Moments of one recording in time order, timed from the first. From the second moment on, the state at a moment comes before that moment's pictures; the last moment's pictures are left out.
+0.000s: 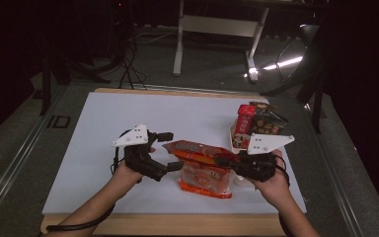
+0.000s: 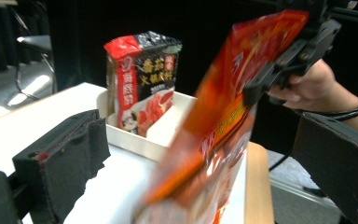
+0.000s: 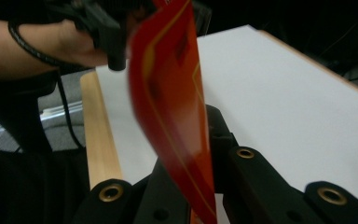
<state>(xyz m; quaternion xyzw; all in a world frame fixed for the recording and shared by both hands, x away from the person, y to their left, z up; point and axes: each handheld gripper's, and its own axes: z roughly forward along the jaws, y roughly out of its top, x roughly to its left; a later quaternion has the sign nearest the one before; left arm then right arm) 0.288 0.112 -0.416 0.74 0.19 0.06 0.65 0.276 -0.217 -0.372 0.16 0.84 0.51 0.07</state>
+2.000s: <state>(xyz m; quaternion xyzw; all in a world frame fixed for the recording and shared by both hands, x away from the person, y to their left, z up) 0.242 0.175 -0.488 0.74 0.29 0.10 0.60 0.299 -0.338 -0.298 0.28 0.77 0.54 0.19</state>
